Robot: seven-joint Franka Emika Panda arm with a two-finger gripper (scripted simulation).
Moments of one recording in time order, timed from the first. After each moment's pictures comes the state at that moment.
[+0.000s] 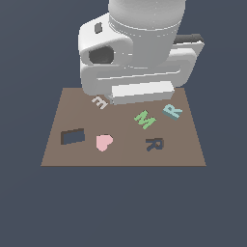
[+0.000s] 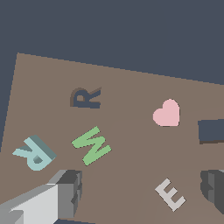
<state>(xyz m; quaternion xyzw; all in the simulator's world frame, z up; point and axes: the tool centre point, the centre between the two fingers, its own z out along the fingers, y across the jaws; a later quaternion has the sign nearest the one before) 0.017 0.023 0.170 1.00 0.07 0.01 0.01</state>
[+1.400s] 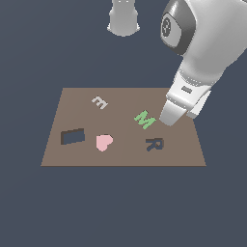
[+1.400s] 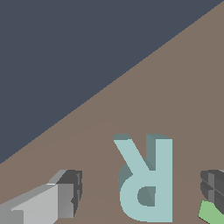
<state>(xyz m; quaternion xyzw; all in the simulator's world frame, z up) -0.034 0.173 0.050 0.89 0.45 0.00 0.00</state>
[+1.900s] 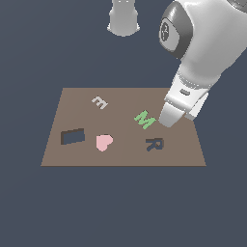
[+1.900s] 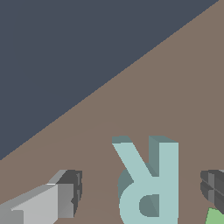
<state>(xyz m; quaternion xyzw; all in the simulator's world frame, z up) -0.033 0.172 0.041 0.89 0.45 0.00 0.00</state>
